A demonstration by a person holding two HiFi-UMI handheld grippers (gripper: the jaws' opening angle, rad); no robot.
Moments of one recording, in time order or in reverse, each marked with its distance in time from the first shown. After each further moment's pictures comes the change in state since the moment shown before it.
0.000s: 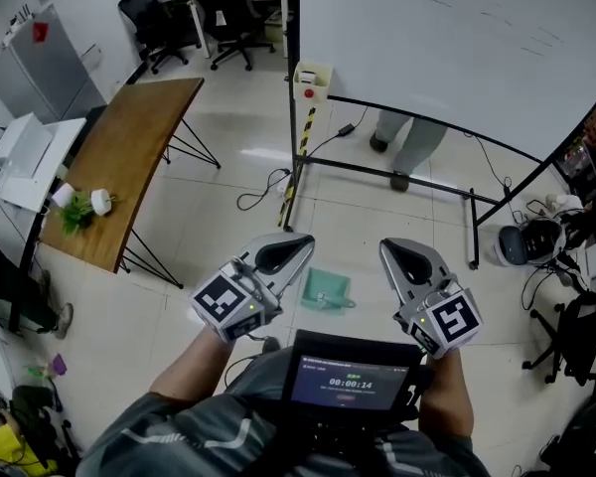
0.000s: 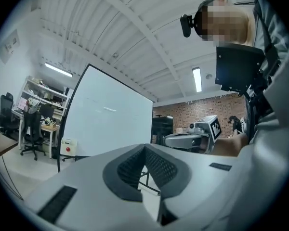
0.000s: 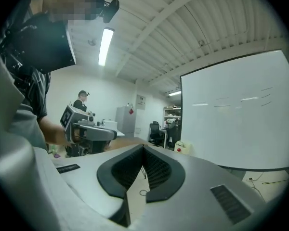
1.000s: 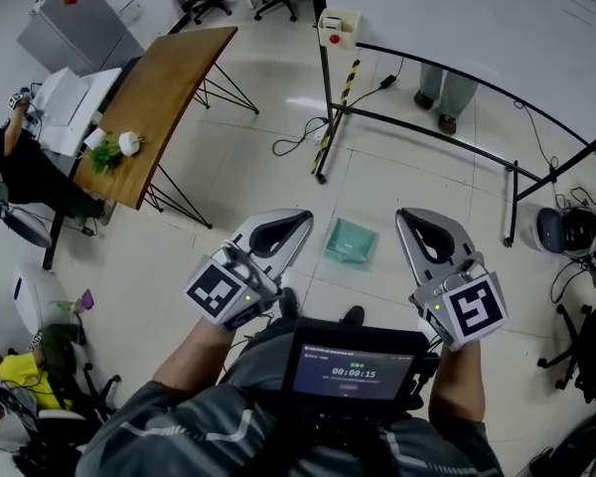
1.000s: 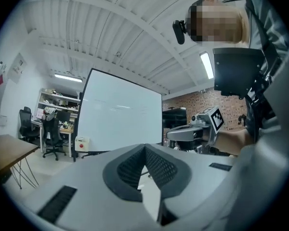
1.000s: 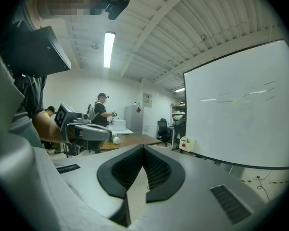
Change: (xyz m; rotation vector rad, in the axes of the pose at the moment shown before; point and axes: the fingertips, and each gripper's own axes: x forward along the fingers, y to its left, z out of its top) left arm 0.037 -0.082 -0.027 0.054 0.062 0.197; right arm -0.081 -0.036 -0.027 0.019 0.069 0.099
